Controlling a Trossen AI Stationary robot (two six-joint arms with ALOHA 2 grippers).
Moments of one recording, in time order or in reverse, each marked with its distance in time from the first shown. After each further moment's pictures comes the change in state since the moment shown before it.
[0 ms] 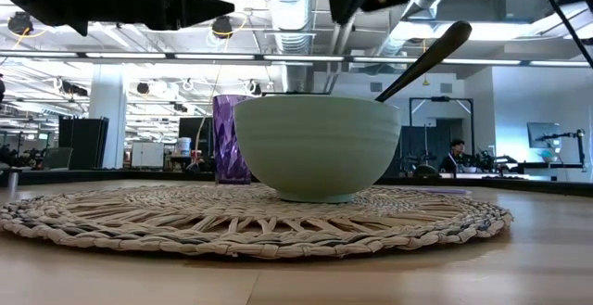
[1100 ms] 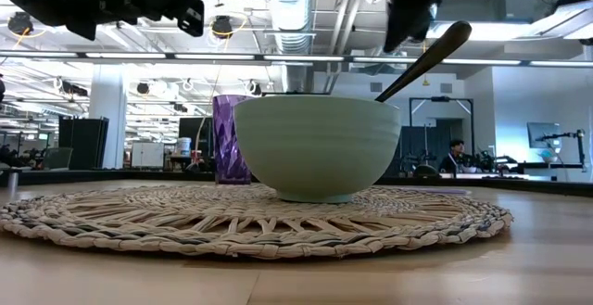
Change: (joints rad) left arm 0.000 0.000 0.000 -0.046 0.466 -0.454; right arm -0.110 -0.579 -0.791 0.487 0.096 -0.530
